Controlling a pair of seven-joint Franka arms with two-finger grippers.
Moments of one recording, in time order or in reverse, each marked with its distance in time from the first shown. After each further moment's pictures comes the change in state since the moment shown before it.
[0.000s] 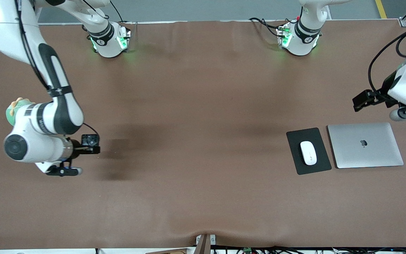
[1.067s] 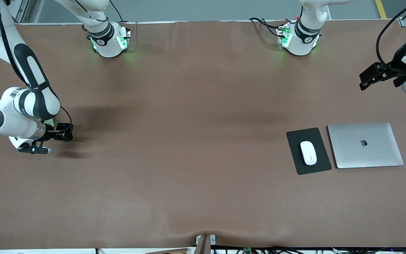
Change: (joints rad) left arm -0.052 -0.083 0.056 0.028 -0.030 -0.088 0.024; right arm -0.251 -0.090 -0.005 -0.431 -0.114 0.414 -0.128
